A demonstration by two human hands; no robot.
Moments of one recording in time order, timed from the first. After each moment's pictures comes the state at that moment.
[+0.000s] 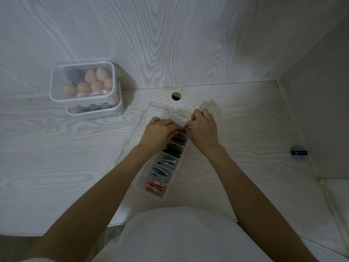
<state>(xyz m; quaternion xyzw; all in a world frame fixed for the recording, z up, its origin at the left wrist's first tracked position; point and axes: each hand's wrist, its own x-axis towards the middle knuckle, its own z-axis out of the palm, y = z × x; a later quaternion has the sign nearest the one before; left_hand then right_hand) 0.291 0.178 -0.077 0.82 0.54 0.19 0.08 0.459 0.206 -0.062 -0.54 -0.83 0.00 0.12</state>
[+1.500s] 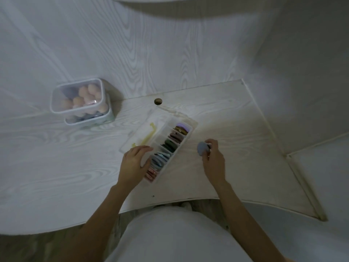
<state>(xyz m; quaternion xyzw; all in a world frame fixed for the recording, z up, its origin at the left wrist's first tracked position) 0.292 0.056 -0.064 0.72 0.64 0.22 0.16 0.554 0.075 -0.066 -0.68 -0.59 0.29 0.32</state>
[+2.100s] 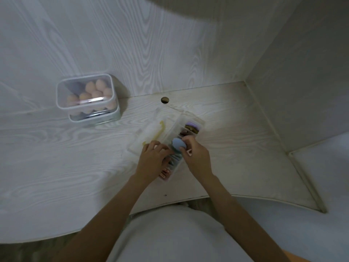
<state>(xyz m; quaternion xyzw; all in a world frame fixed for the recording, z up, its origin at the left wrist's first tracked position) 0.288 0.074 -0.076 0.83 0.53 0.17 0.04 0.460 0.076 -0.040 -0.61 -0.70 0.22 0.30</state>
